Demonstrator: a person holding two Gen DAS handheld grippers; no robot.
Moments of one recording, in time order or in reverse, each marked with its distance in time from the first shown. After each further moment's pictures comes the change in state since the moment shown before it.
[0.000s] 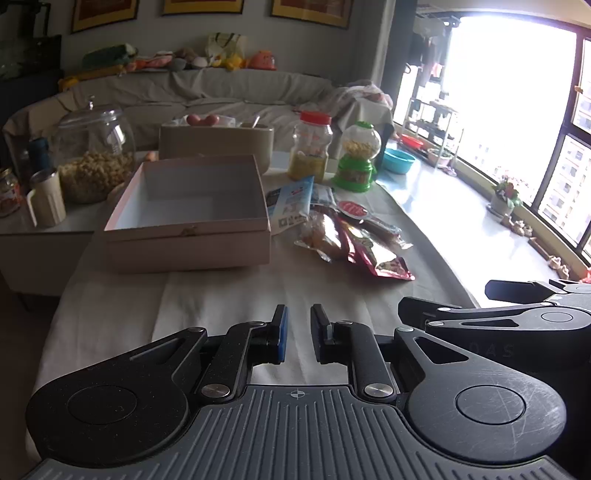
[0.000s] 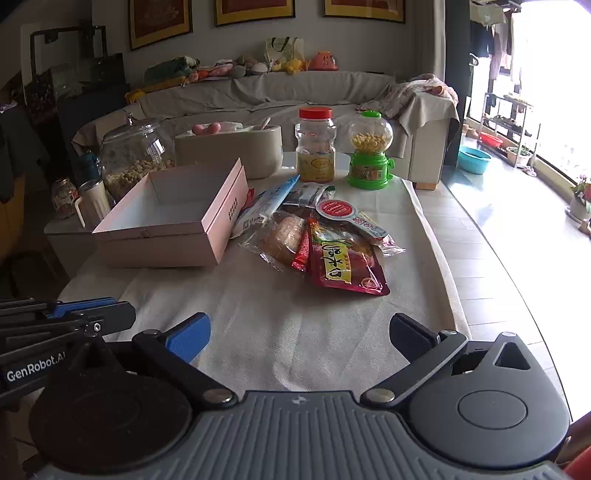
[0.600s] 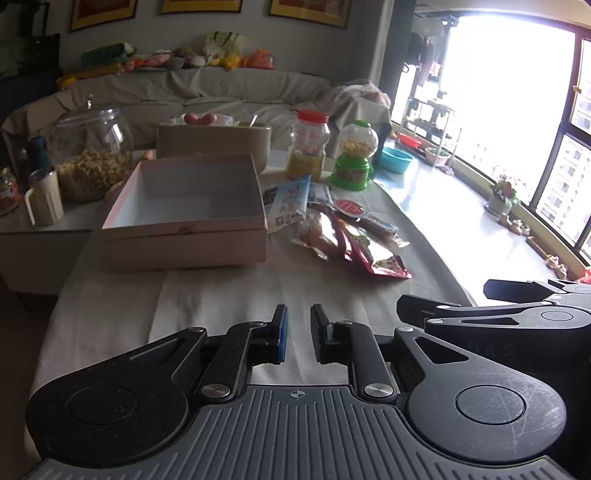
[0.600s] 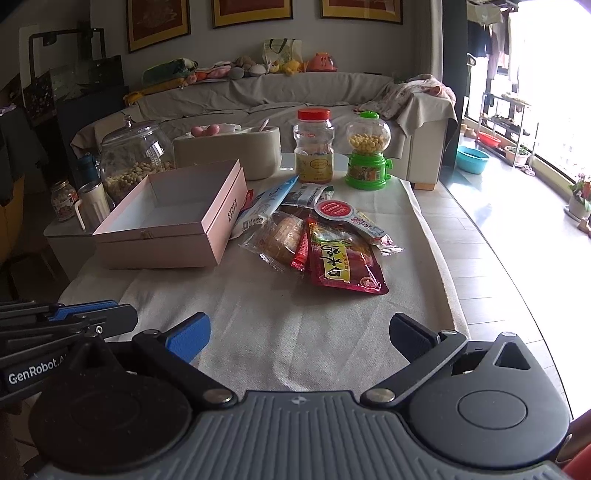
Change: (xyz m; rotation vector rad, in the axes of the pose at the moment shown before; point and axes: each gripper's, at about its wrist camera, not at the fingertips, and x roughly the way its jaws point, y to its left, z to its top) left arm -0.001 -0.002 -0.001 -0.001 0.003 -0.006; right arm -0.002 0.000 -0.001 0.011 -0.002 0.002
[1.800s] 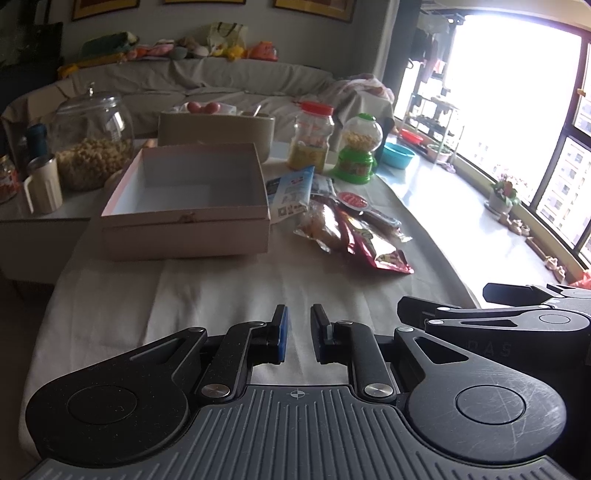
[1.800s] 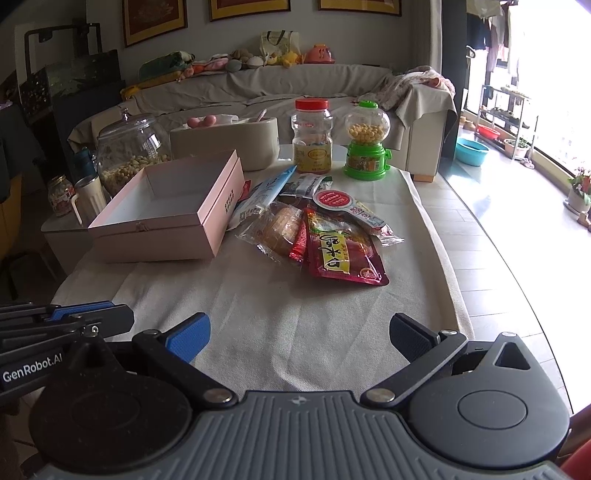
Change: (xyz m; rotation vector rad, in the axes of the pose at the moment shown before) left arm 0.004 0.008 -0.002 -0.030 0.028 -0.014; right arm 0.009 -0.001 -0.002 0.004 0.027 -0.004
